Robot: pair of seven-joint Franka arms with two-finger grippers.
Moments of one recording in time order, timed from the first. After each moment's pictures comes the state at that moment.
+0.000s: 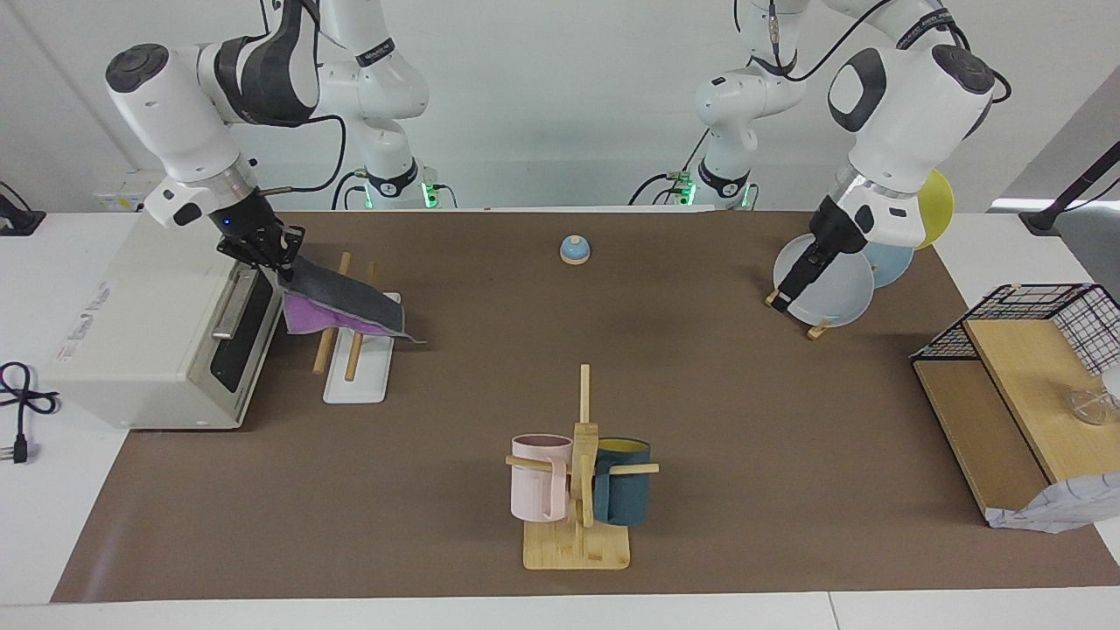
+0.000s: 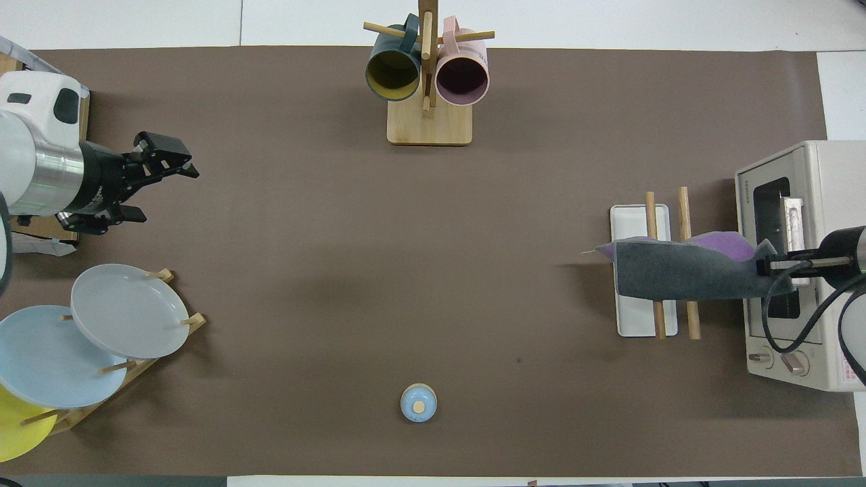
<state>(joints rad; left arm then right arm) 0.25 -0.03 -0.39 -1.81 -0.13 1.89 -0.61 -0.17 -0.21 -0.02 -2.17 0.09 1.96 -0.25</state>
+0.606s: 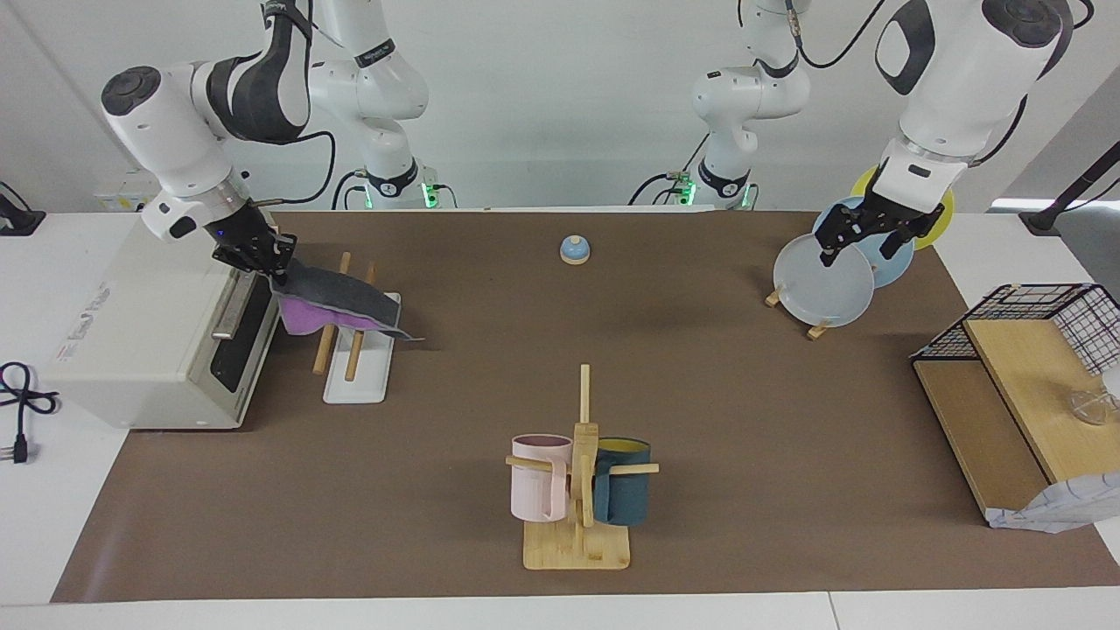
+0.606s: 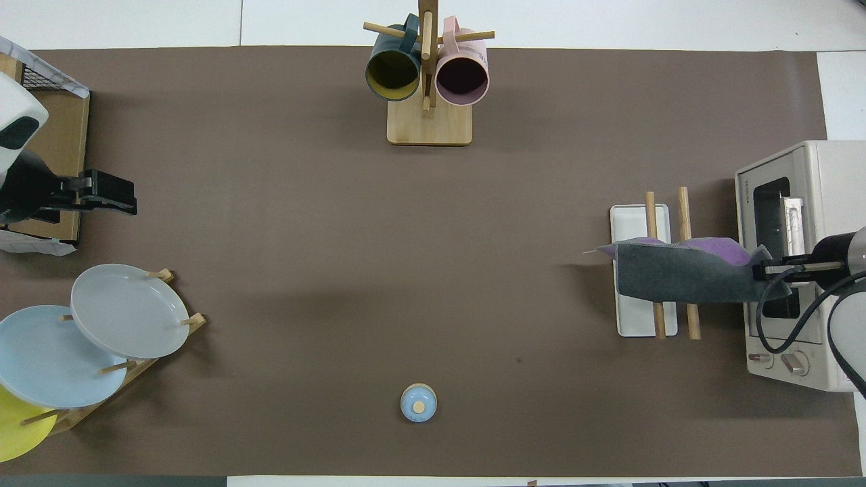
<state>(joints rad) -0.01 -0.03 -0.11 -1.66 0.01 1.61 -0.11 -0.18 -0.20 -0.02 -2.20 0.08 1.99 -0.25</state>
